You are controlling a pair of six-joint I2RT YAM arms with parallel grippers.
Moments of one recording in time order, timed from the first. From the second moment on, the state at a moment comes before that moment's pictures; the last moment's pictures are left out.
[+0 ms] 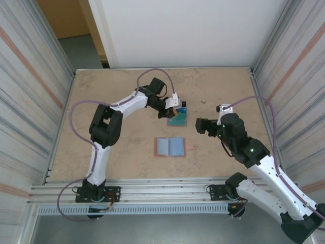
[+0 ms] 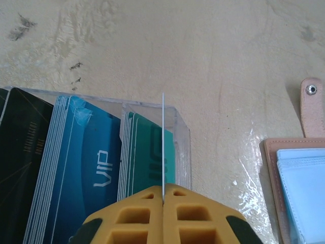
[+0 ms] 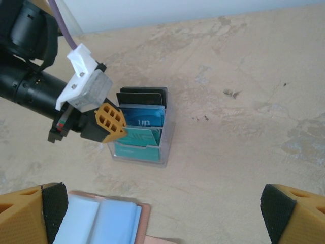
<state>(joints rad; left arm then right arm) -0.56 2.21 1.74 -0.63 0.70 0.86 0.59 0.73 0.81 -0.59 0.26 0.42</state>
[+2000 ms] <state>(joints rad) -0.57 0.87 0.57 -0.14 -0.16 0.29 0.56 0.67 0.58 -0.39 0.40 0.32</state>
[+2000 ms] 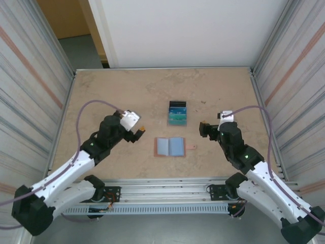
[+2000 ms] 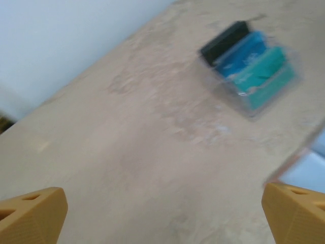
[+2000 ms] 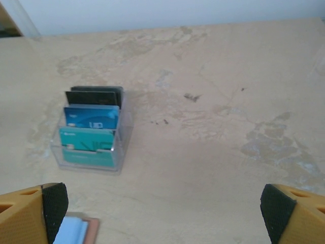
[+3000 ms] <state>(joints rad) -0.21 1.05 0.24 0.49 -0.36 0.14 0.14 0.92 0.27 0.29 0.23 0.15</state>
